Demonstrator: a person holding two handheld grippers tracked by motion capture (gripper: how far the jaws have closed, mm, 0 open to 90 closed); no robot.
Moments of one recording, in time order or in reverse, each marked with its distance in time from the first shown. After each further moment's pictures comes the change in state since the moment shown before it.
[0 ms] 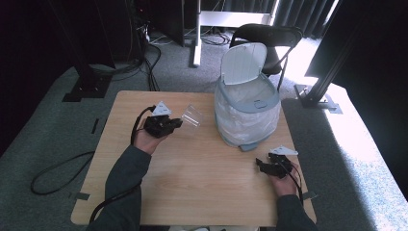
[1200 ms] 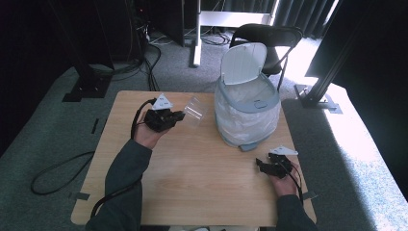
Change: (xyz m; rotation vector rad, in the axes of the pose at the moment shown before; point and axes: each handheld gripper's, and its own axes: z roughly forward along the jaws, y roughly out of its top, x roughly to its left) left arm -0.006 0.028 -0.015 -0.057 0.005 0.044; right arm 0.000 0.000 0.000 -0.002 0.000 0.000
